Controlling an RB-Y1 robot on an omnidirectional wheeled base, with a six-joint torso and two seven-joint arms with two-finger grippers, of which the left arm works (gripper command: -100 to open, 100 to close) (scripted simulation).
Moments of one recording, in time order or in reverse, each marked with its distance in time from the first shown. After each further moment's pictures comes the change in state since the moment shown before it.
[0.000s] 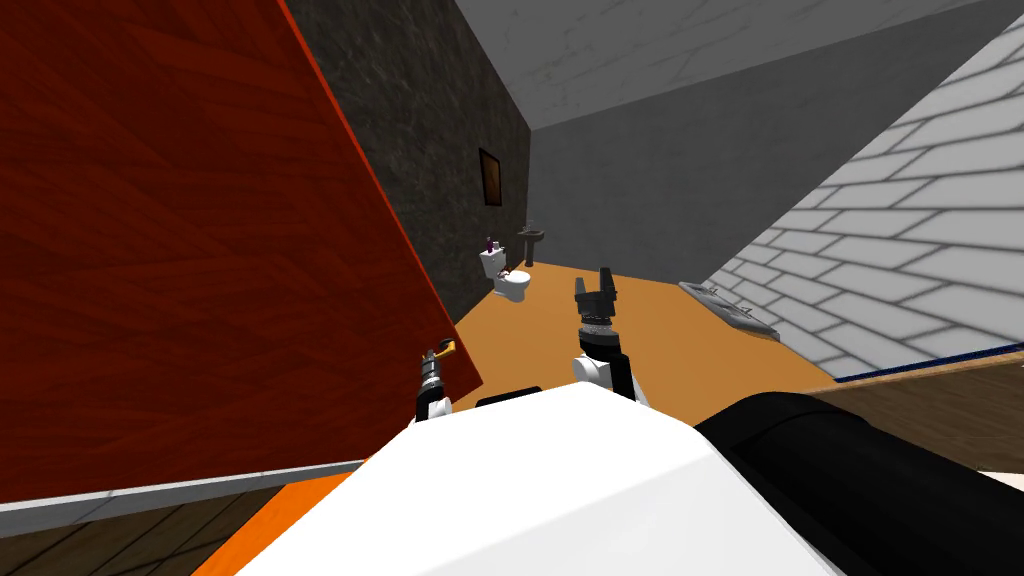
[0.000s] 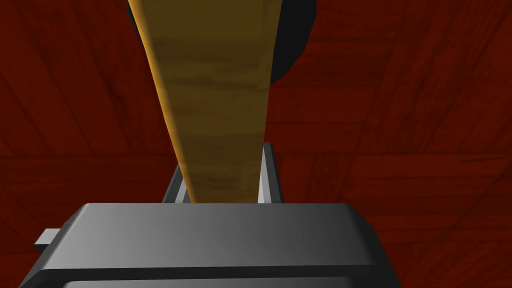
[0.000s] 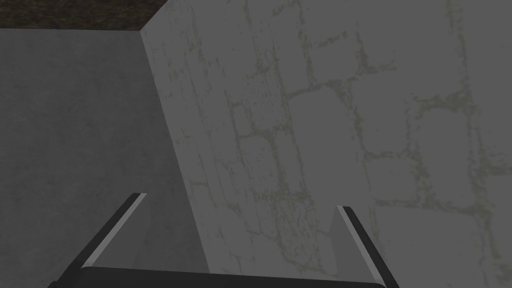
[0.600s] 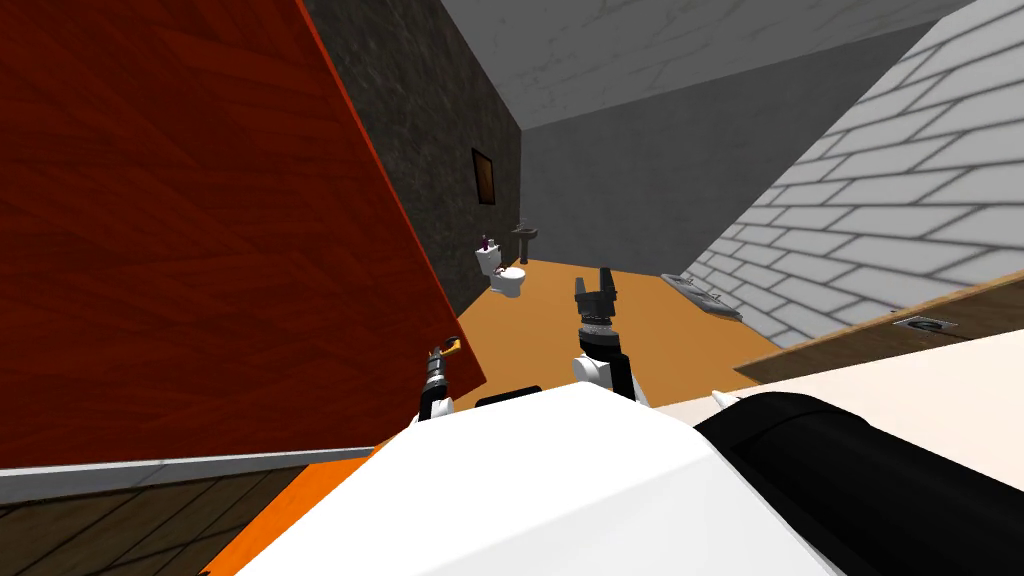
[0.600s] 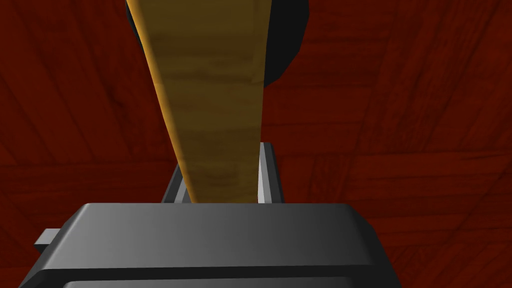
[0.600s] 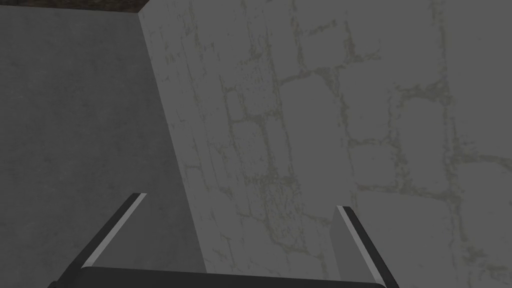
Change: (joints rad) arm 0.015 0.011 -0.072 -0.030 -0.033 0.019 0.020
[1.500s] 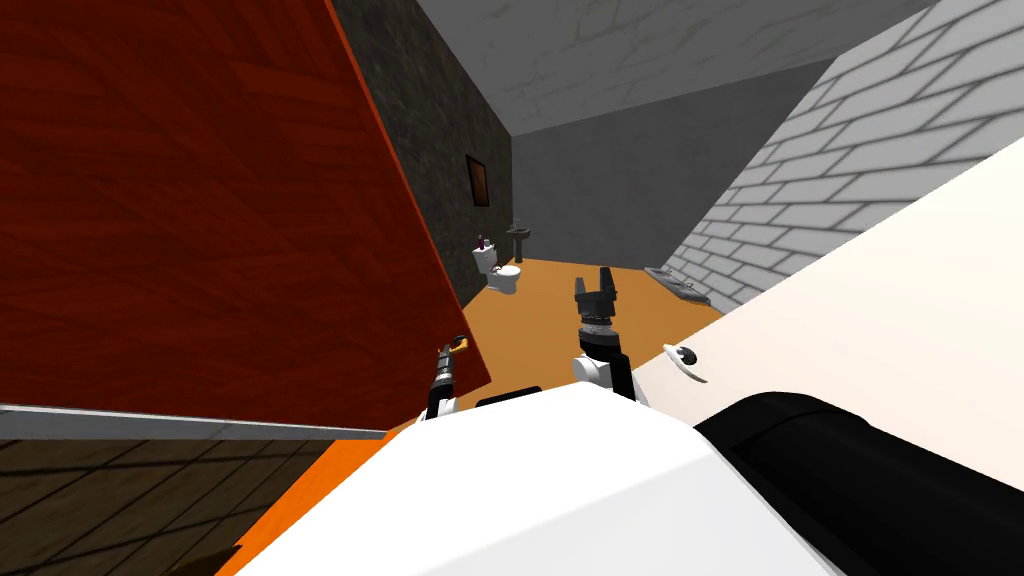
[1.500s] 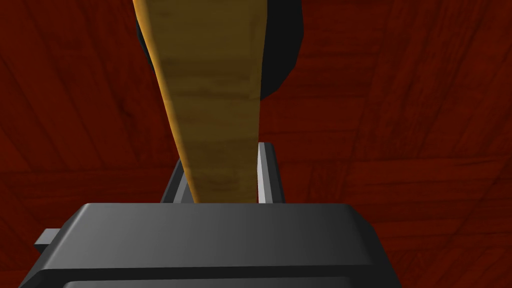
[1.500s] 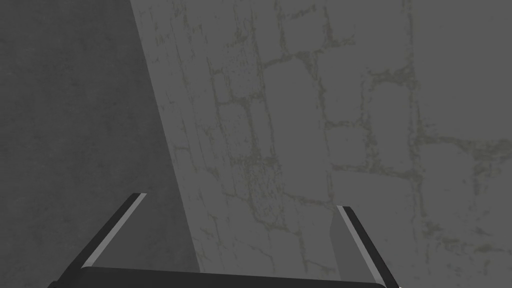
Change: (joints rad) arm -0.026 0.003 -0.083 0.060 -0.039 -0.038 0.031
